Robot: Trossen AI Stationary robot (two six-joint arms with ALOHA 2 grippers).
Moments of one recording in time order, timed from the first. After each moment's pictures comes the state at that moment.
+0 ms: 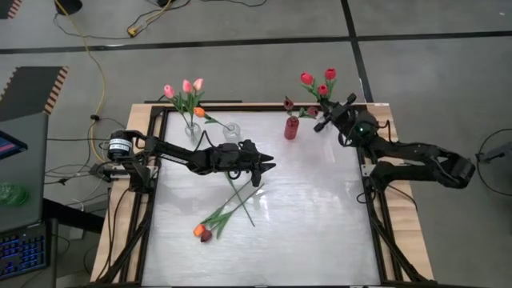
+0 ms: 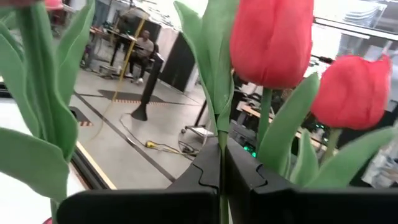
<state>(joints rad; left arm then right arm) 0.08 1.75 0.87 0.67 -0.07 -0.39 -0.70 1.04 0.30 0.91 0.20 -0.44</state>
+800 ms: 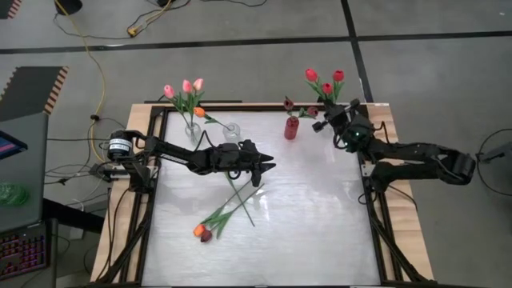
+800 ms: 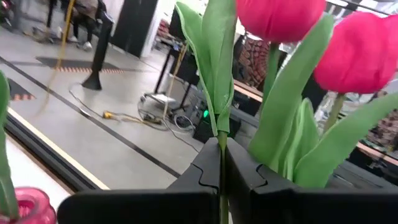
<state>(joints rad) 0.08 1.74 0.87 0.67 -0.07 -0.39 -0.58 1.04 0.30 0.84 0.57 -0.45</state>
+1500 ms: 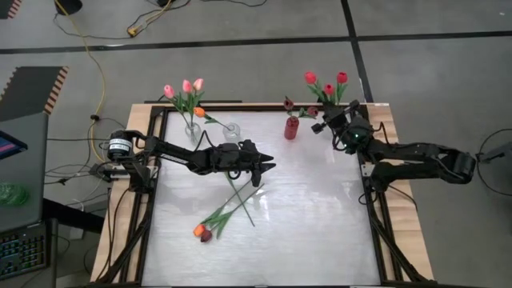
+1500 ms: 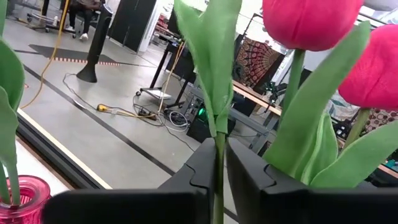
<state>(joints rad) 0.08 1.74 0.87 0.67 -0.07 -0.39 -0.55 1.04 0.30 0.84 0.61 -0.51</state>
